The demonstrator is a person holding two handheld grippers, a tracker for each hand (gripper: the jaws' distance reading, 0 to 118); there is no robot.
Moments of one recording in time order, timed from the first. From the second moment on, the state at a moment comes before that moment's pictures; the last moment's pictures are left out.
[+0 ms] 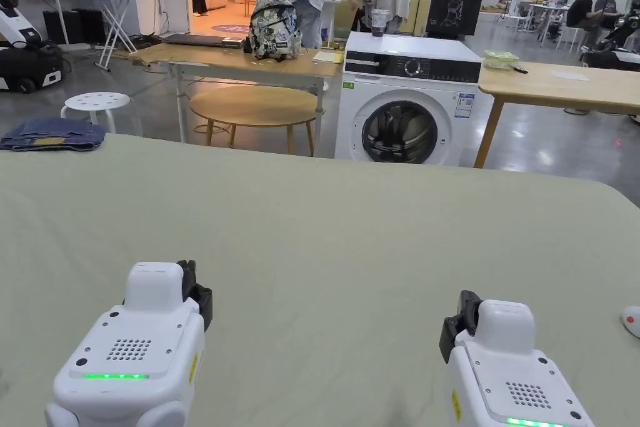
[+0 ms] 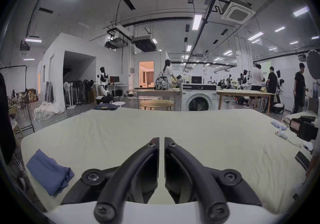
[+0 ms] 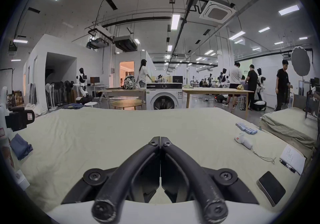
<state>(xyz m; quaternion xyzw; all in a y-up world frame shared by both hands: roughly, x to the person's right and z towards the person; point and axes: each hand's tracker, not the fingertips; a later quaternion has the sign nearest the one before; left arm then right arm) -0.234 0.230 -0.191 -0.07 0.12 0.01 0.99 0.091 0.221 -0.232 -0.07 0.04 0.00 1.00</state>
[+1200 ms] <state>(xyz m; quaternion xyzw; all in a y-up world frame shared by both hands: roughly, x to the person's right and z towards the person) -0.249 0.239 -0.193 -0.06 0.14 0.00 0.99 0.080 0.234 -0.250 -0.08 0.01 0.00 1.00</state>
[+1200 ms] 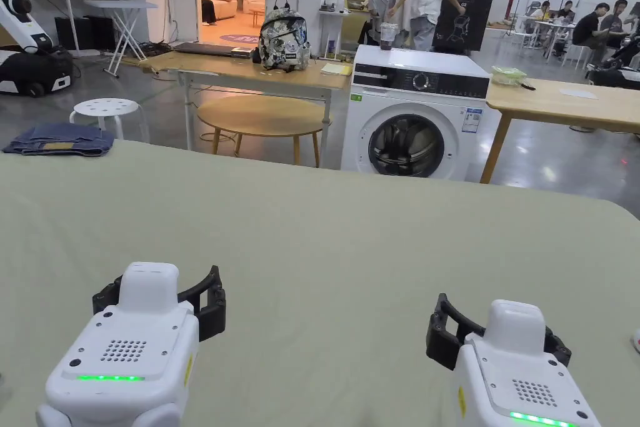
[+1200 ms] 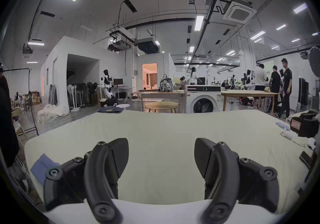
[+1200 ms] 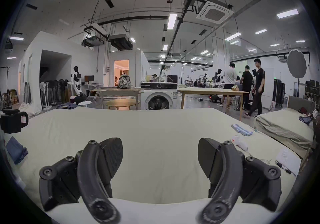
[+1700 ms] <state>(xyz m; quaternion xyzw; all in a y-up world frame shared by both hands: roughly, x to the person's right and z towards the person) -0.241 0.241 -0.199 -0.07 0.09 0.02 0.99 0.072 0.246 -0.258 -0.12 0.04 -0.01 0.99</state>
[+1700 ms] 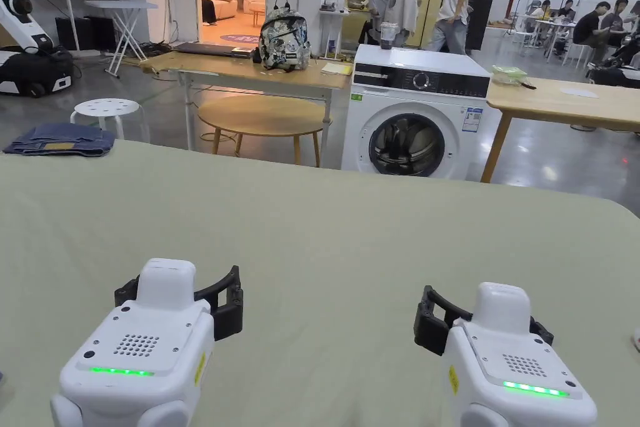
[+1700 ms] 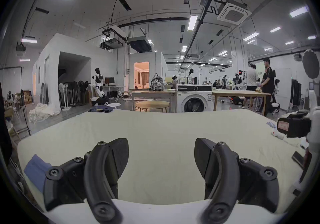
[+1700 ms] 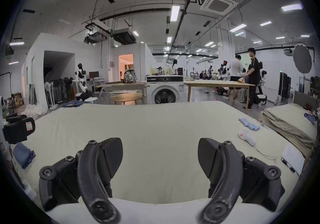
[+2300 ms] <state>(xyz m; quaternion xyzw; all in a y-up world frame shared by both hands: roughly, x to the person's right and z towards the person) -0.236 0.242 -0.200 -0.08 0.09 0.01 0.99 0.067 0.252 -0.261 -0.14 -0.02 -0.02 0.99</state>
